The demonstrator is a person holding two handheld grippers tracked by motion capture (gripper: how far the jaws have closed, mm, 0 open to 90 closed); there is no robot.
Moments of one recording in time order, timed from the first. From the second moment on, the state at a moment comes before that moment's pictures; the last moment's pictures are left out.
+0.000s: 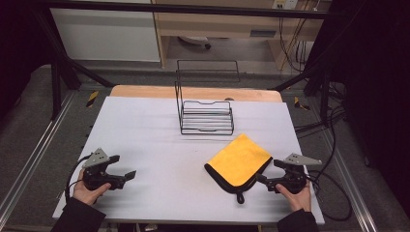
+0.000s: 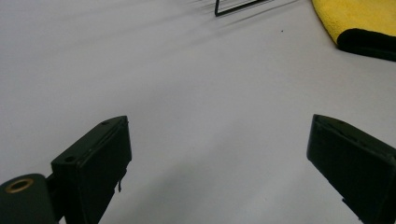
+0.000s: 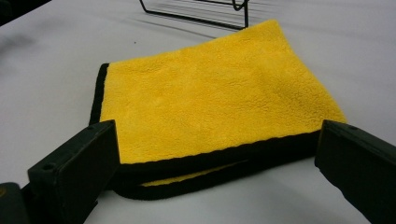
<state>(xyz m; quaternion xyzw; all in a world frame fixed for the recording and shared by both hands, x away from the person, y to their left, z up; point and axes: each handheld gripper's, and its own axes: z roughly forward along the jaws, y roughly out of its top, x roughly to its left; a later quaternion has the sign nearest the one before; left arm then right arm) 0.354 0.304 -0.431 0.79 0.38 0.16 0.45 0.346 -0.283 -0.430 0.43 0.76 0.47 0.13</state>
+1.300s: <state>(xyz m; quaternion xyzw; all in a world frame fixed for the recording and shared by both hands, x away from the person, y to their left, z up) 0.354 0.304 -0.433 0.79 0.39 0.17 0.44 0.361 -0.178 -0.418 0.38 0.81 0.42 0.13</state>
